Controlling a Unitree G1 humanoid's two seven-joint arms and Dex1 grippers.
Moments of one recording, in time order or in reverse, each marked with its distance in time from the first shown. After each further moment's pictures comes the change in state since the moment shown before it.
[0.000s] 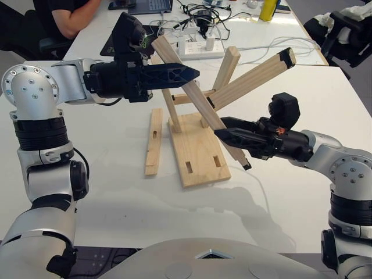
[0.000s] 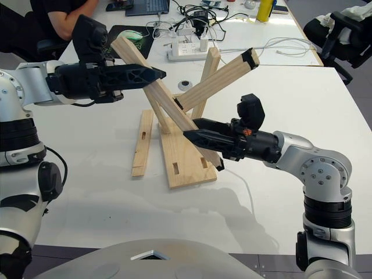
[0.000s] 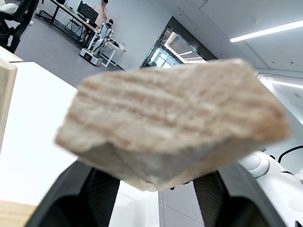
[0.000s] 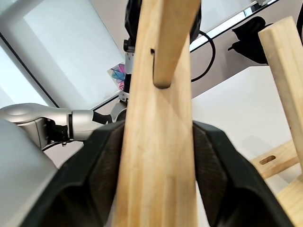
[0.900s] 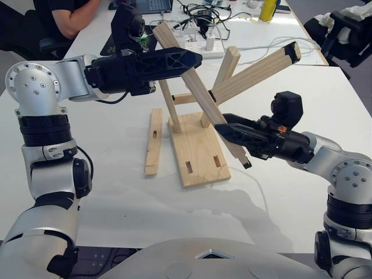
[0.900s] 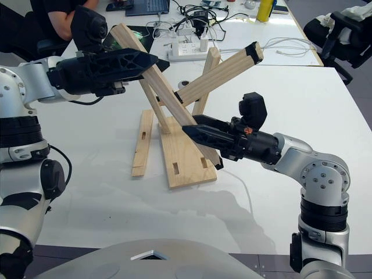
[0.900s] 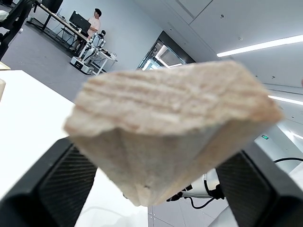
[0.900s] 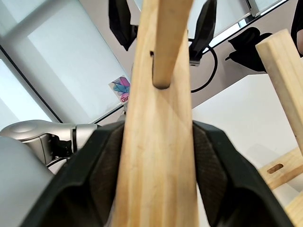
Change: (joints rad) left arm -0.031 -0.038 -0.001 0.070 -0.088 -0.017 0.046; right arm 0.022 0.055 -0.047 -0.040 0.131 0.049 -0.111
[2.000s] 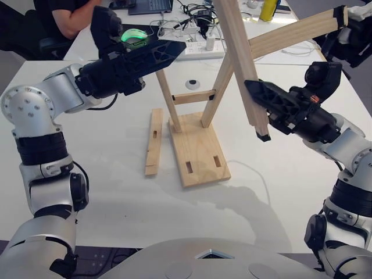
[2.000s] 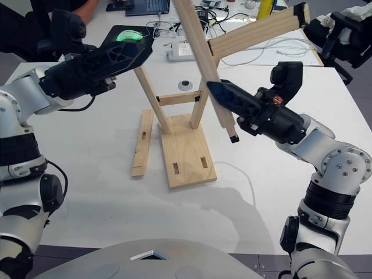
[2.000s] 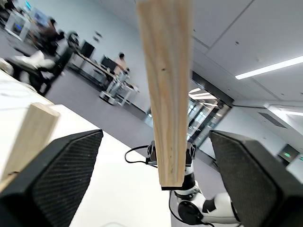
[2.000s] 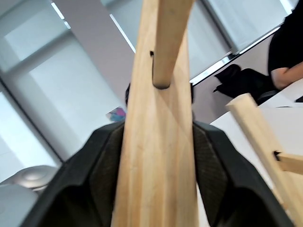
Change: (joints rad) left arm 0.098 0.014 0.036 -0.071 -0.090 -0.146 0.118; right arm -0.117 0.061 -0.157 0.104 0.153 0.091 -0.135
